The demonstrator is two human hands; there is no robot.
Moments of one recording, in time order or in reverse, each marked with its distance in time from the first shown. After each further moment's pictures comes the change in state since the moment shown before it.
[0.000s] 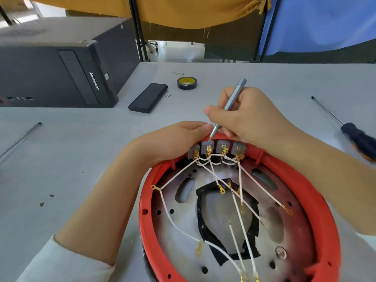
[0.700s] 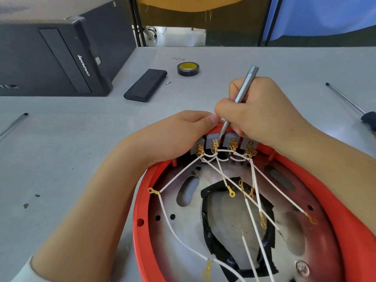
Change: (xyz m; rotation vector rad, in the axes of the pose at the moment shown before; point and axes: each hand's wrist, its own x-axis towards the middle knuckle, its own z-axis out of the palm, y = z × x) left_hand 0.004 -0.006 0.001 0.071 -0.030 0.029; right_hand 0.005 0.012 0.009 -0.144 0.064 0.031
